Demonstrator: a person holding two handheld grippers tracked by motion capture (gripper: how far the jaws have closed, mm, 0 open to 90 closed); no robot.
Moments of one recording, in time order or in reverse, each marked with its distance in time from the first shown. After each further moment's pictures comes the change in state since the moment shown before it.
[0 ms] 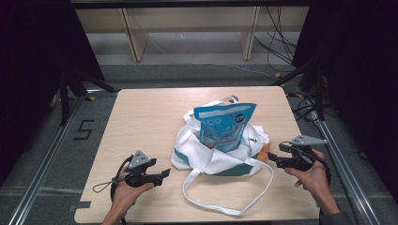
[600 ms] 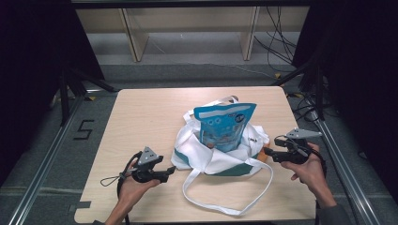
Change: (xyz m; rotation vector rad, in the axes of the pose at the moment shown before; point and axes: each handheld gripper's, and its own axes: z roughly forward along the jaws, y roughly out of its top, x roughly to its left) left arm -0.008 0.014 0.016 0.002 -0.005 0.048; right arm 0.003 0.021 0.008 -0.010 0.006 -0.029
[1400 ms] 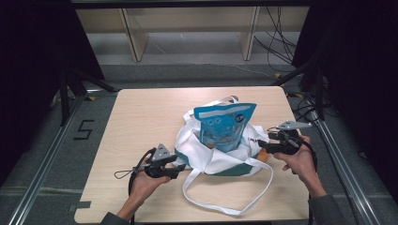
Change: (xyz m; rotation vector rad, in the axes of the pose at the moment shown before) left arm -0.015 0.015 0.026 0.041 -0.076 0.065; right arm -0.003 0.020 0.025 0.012 -0.001 0.018
